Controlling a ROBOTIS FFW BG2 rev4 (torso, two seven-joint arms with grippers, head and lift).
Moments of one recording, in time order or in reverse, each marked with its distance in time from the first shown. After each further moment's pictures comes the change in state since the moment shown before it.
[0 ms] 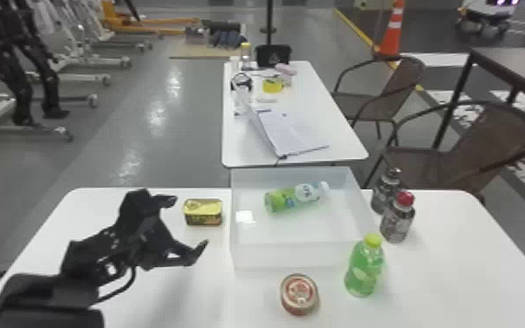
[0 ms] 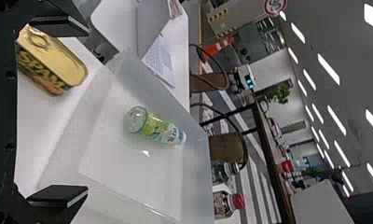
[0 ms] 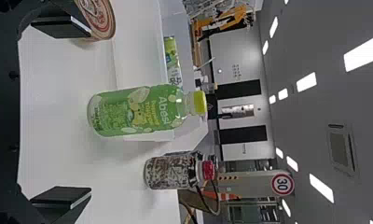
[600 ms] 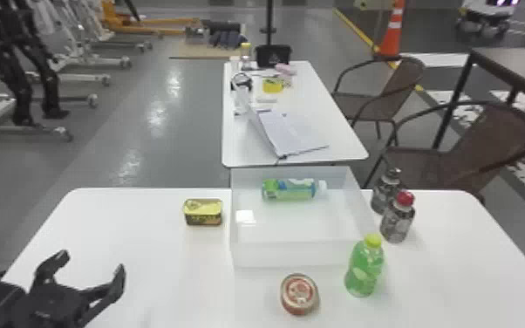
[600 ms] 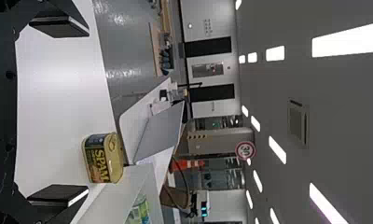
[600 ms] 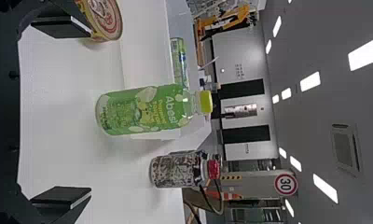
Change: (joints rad) left arm 0.323 -0.001 0.167 -0.052 0.489 -0.190 0.410; right arm 0.013 -0.002 0.000 0.002 -0.002 -0.001 0.000
